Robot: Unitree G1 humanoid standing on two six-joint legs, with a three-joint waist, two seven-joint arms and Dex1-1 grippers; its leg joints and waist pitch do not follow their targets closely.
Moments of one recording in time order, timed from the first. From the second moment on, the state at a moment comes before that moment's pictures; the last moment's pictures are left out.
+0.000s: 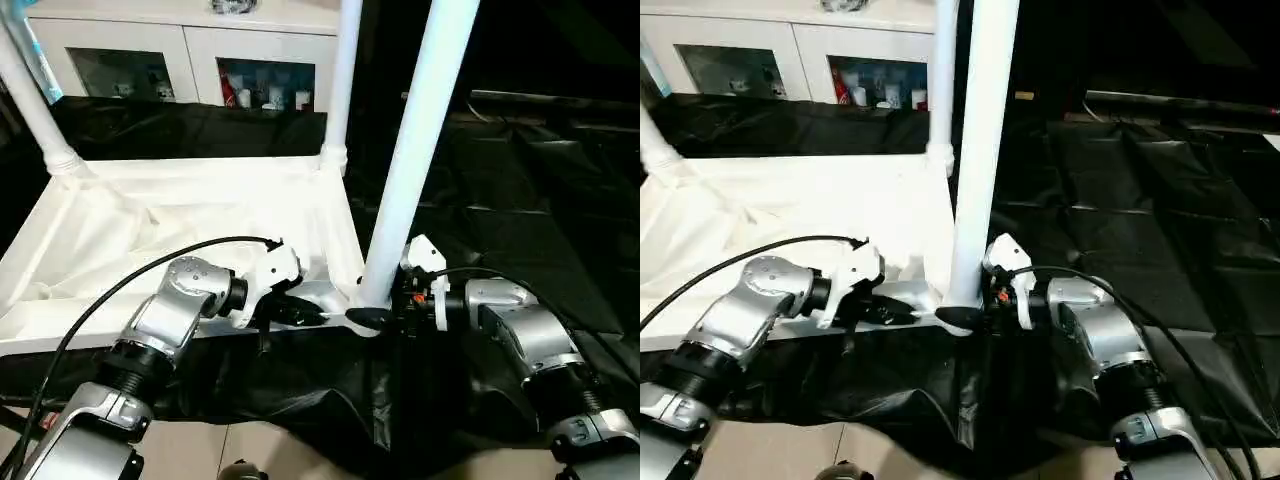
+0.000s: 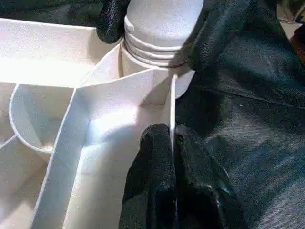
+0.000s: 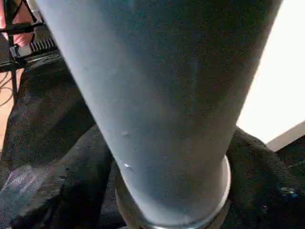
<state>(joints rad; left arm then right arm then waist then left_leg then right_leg) -0.54 0.37 -0.29 0.45 -0.02 0.21 -1.27 -0.46 -0.35 0.19 0.44 0.17 0.26 1.14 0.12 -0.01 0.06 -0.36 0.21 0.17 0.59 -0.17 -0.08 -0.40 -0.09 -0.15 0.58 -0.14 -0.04</state>
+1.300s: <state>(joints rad) -0.66 0.21 -0.23 0.65 0.05 0.24 -0.91 -0.57 -0.13 0.06 0.65 0.08 0.17 0.62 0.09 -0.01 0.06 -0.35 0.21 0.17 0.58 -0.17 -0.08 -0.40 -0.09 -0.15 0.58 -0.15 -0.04</state>
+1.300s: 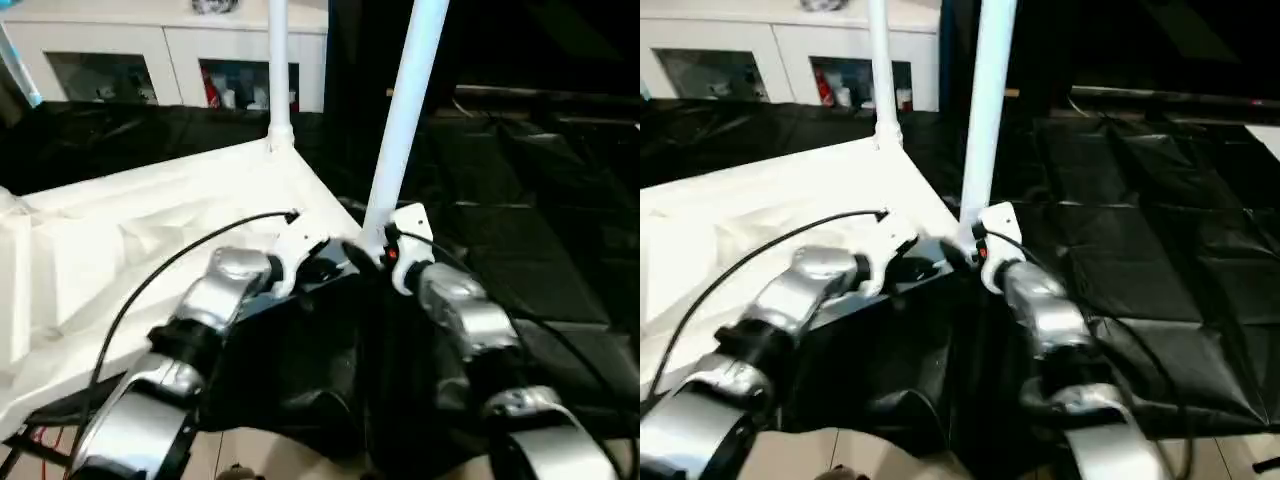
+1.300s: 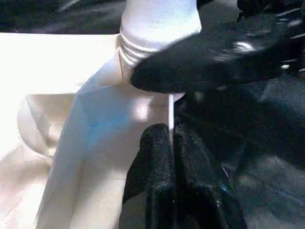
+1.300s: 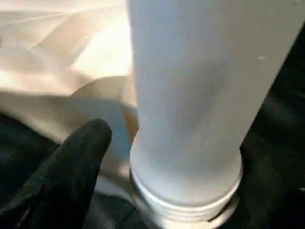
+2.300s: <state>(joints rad) -0.54 0.36 -0.28 0.46 -0.02 0.22 -1.25 -0.47 -0.32 0.18 0.45 0.17 0.26 1.12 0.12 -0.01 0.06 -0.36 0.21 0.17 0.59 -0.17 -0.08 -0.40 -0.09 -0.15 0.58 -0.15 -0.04</state>
